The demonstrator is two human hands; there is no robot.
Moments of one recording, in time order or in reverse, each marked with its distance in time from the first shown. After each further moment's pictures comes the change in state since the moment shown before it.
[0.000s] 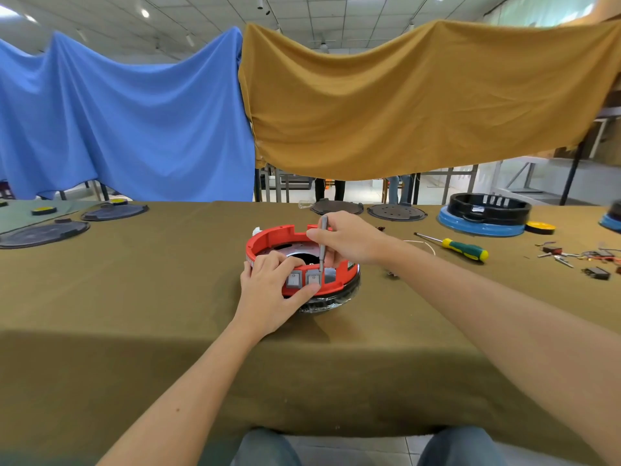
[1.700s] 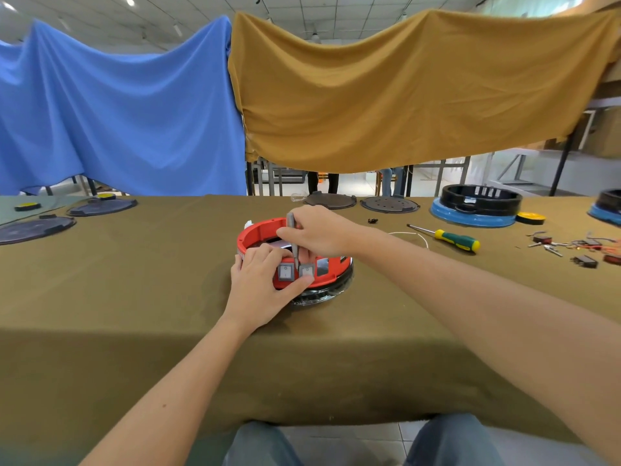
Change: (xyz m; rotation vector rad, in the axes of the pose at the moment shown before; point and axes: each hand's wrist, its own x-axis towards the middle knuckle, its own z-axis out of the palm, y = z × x) left_hand 0.001 -0.001 0.002 -0.015 0.040 -0.001; right_hand 0.014 -0.019 0.017 -0.234 -0.062 -0.099
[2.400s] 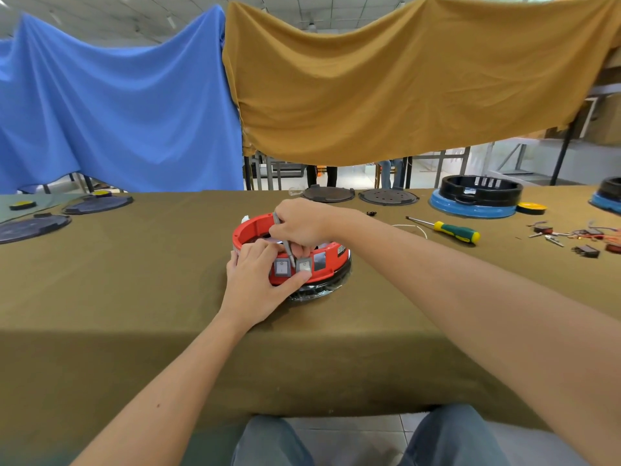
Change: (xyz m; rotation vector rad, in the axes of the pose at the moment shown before) left_hand 0.000 0.003 -0.002 -0.012 -0.023 -0.016; right_hand 0.018 -0.011 -0.005 -0.099 -0.159 0.029
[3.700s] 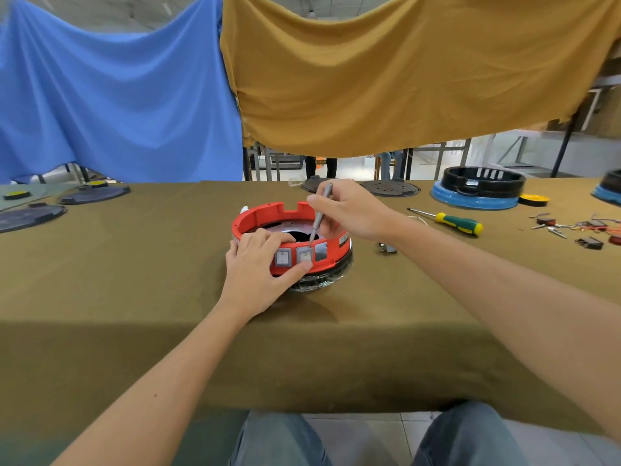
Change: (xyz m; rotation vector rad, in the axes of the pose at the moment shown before) left_hand -0.001 0.001 -0.002 0.028 -0.038 0.001; right_hand -0.044 0.049 0.002 0.541 0.321 -0.023
